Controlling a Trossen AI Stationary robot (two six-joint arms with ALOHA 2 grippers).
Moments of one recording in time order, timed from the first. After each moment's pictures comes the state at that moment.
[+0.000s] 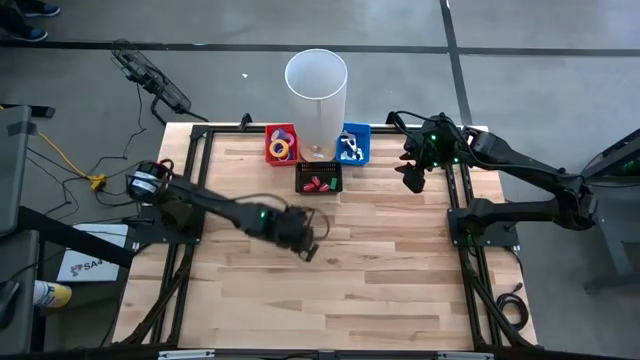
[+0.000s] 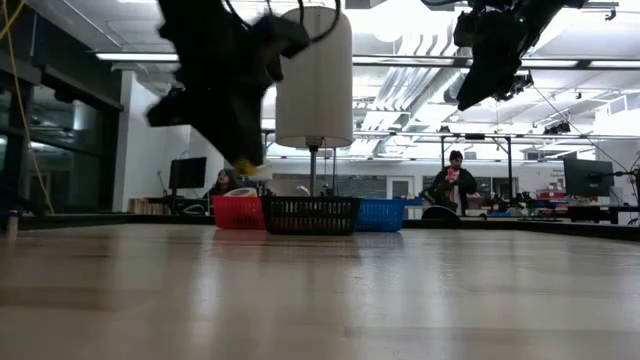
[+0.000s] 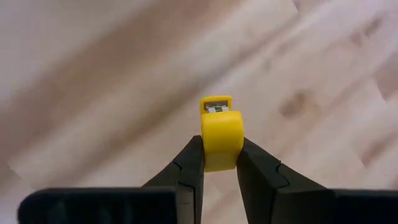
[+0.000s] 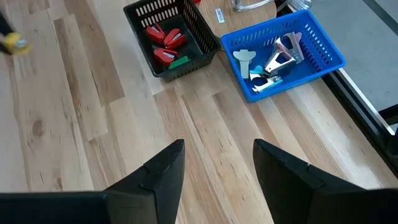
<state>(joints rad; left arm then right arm) -0.25 1.69 1.20 -0.65 -0.20 -1.20 -0.55 1.01 0.97 -0.80 -0.13 -0.05</state>
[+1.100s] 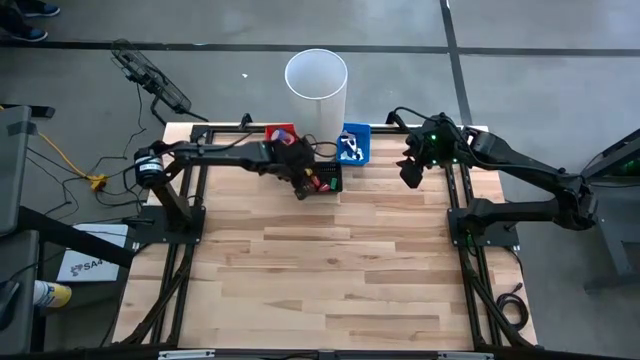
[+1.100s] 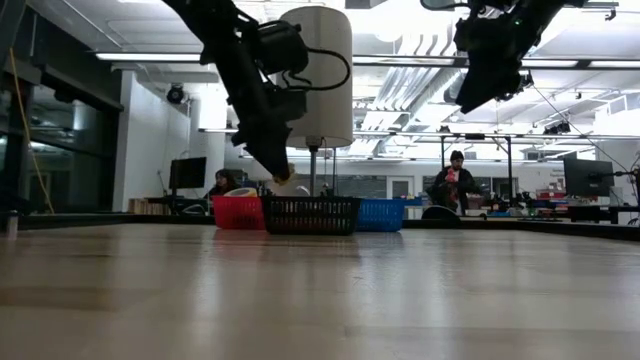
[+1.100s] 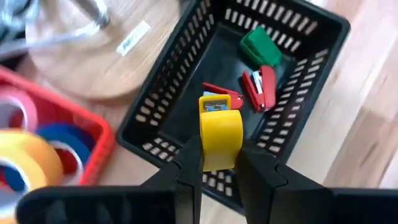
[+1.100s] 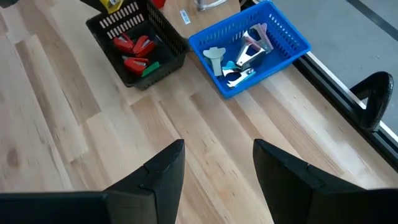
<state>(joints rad) 0.31 1.69 1.20 -0.53 -0.13 -0.18 -0.55 1.01 0.97 -0.80 -0.02 0.08</state>
